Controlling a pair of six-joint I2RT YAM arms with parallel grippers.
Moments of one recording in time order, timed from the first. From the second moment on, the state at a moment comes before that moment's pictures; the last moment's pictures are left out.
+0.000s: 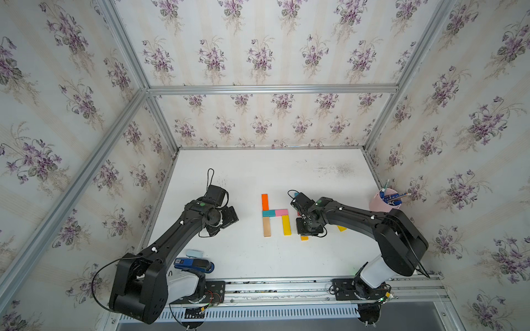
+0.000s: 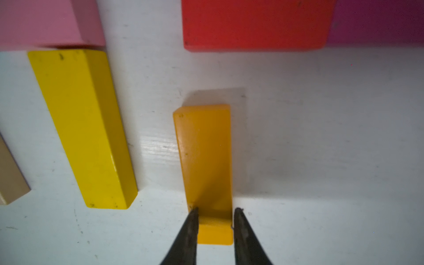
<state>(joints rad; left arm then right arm) -0.26 1.24 0.80 -0.81 0.12 -0.76 0.75 1.61 0.93 -0.78 0.02 0.67</state>
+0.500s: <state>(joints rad) -0.26 1.23 0.79 -0.81 0.12 -0.76 0.75 1.51 0.95 -0.79 0.07 0.70</state>
